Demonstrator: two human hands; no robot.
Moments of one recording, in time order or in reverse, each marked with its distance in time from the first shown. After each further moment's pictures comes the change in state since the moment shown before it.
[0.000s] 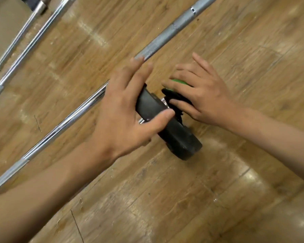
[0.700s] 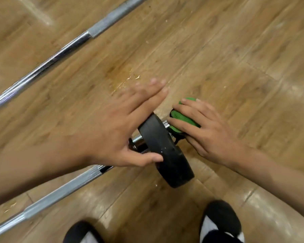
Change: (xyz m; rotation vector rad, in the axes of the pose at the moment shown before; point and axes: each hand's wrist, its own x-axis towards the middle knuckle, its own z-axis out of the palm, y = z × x) left_hand -0.080 0.083 0.017 -0.085 -0.281 0.476; right_hand -0.157 -0.102 -0.157 0.018 -0.398 0.172
